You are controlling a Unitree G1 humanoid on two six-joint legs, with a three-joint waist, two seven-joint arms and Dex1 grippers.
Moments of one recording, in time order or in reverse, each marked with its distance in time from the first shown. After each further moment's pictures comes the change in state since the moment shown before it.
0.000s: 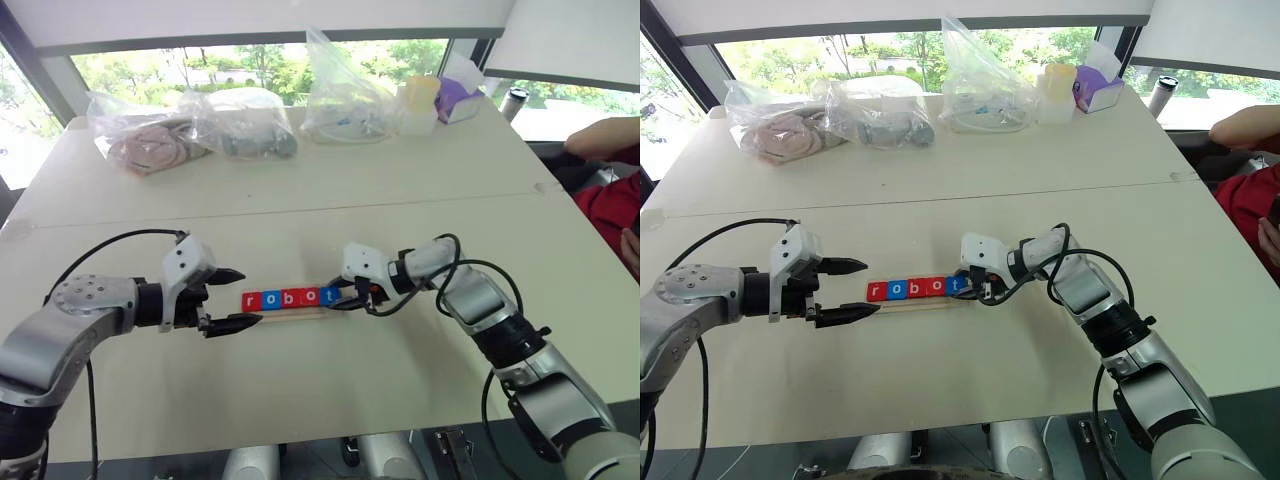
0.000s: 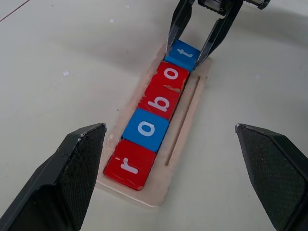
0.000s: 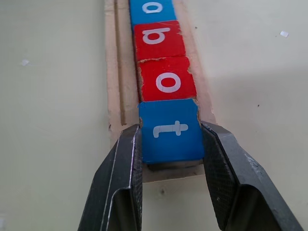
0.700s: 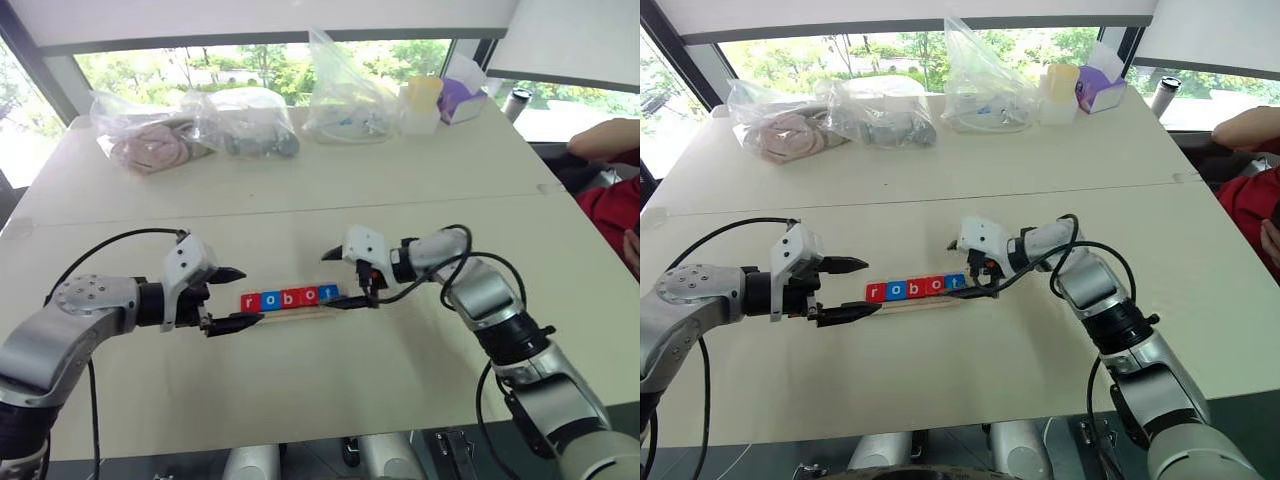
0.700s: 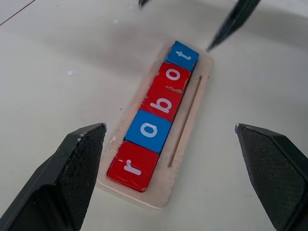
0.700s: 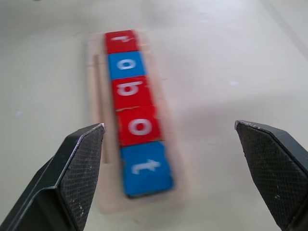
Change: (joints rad) left arm -0.003 0.000 -0.001 0.009 0.000 0.000 0.003; right arm 0.004 -0.039 -0.113 -0.117 0.056 0.038 -0.082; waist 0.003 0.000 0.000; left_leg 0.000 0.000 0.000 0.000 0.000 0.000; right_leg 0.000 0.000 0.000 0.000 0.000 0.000
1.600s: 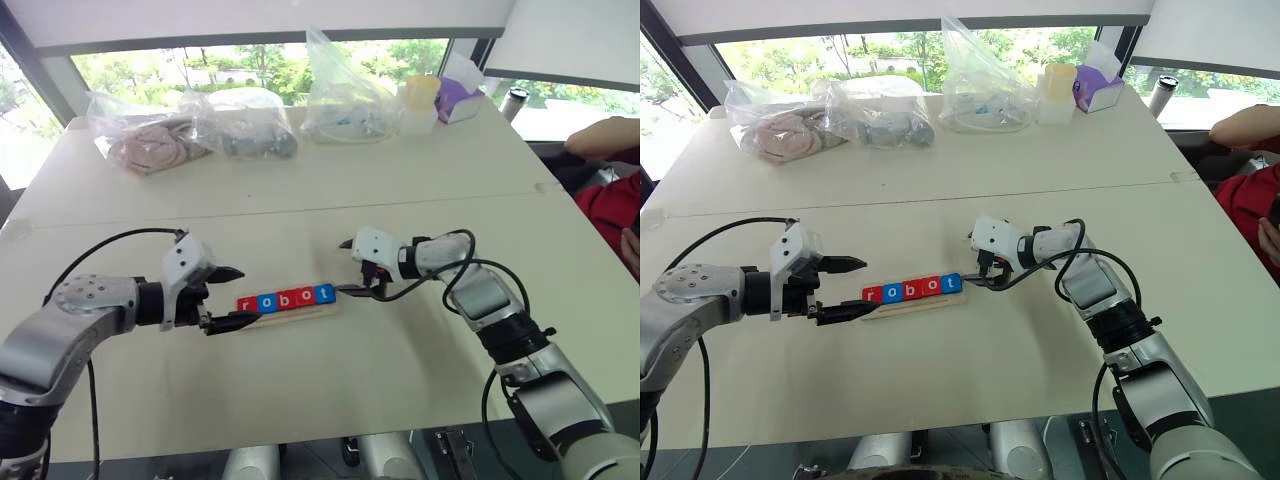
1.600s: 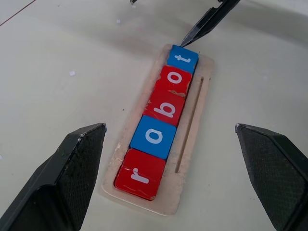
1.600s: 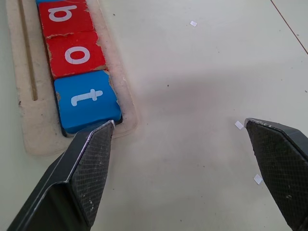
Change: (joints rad) left arm 0.006 -0.001 0.014 -0.001 -0.010 0.009 0.014; right arm 0.011 0.013 0.031 0.172 -0.126 -0.185 -0.080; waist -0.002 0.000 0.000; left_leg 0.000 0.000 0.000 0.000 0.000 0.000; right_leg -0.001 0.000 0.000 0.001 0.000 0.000
